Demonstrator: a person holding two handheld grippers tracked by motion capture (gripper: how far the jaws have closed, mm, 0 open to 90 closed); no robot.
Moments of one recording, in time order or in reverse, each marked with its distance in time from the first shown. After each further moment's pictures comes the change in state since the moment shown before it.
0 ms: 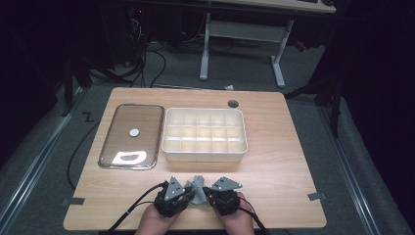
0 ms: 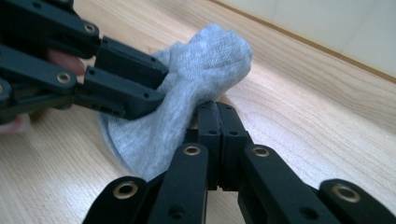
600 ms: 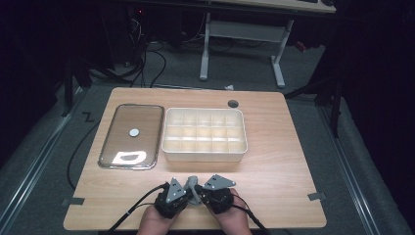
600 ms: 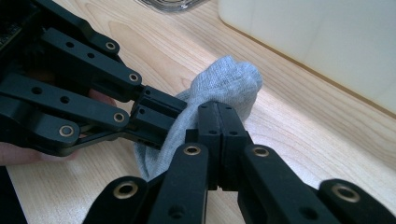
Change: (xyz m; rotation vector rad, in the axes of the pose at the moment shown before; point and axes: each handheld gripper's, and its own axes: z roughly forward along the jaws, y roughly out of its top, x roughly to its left) left arm -0.004 0.000 -0.001 0.001 0.027 0.025; right arm 0.012 0.018 0.002 -0.044 0.064 -0.060
